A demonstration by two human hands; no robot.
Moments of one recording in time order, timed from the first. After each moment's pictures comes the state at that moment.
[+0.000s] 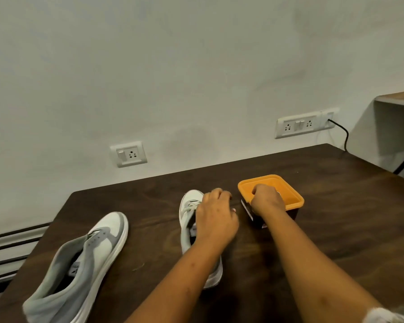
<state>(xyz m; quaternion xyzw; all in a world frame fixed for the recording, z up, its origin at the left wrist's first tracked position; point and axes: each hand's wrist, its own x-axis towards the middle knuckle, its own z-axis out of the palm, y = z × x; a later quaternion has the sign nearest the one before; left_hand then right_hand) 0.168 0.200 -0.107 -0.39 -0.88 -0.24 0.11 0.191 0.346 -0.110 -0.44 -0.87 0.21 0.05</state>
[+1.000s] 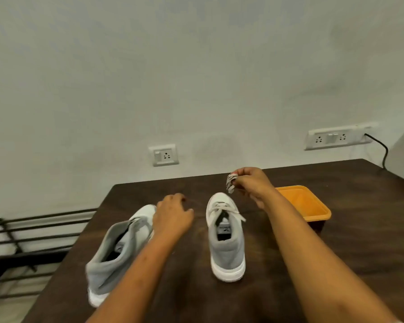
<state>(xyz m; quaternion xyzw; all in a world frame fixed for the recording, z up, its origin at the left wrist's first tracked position) 0.120 0.075 -0.075 -0.15 -0.96 -0.24 0.03 0.166 0.272 -0.043 -0.20 -0.70 0.66 0.17</state>
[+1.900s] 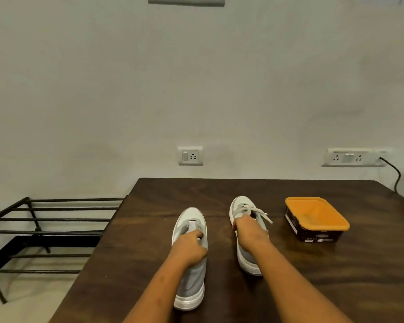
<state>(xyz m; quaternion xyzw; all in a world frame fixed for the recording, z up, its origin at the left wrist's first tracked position) 0.155 -0.013 -0.105 -0.20 -0.94 -0.25 -0.14 0.173 0.164 -0.116 -0.23 -0.96 0.18 -0.03</state>
